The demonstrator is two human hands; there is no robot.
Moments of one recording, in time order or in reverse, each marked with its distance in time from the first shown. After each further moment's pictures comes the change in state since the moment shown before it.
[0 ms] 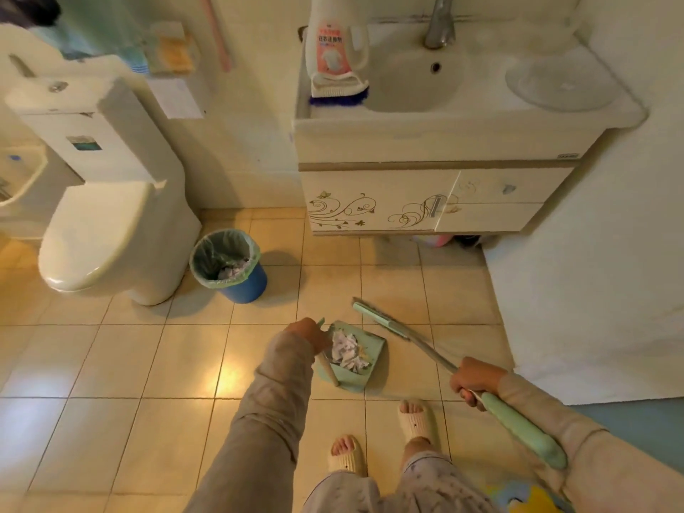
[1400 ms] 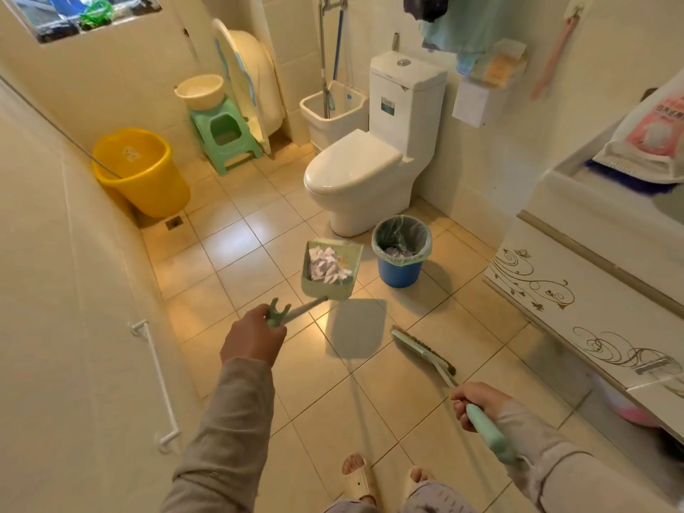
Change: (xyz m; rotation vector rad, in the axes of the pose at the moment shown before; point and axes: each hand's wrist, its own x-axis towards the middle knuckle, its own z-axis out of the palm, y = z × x) left_hand -0.135 -0.102 0.052 -0.645 0.972 -0.639; right_hand 0.070 -0.115 -0.004 -0.105 -0.413 -0.133
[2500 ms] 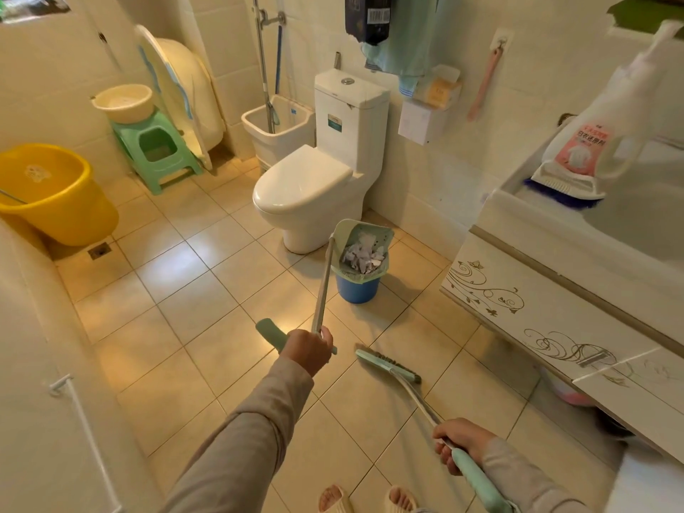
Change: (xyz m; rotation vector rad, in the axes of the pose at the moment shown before) left_hand 0.053 0.061 0.086 1.213 -0.143 1.087; right_hand 0.000 0.006 0.015 -0.022 0.061 0.114
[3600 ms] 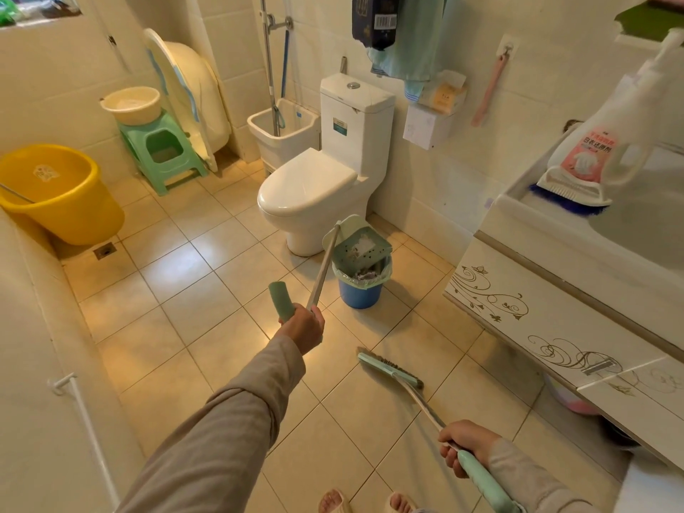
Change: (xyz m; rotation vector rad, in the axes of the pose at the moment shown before) left_hand -0.003 -0.040 -0.024 0.625 0.006 0.297; right_hand -0.002 -0.006 -0.004 -0.017 -0.012 0.033
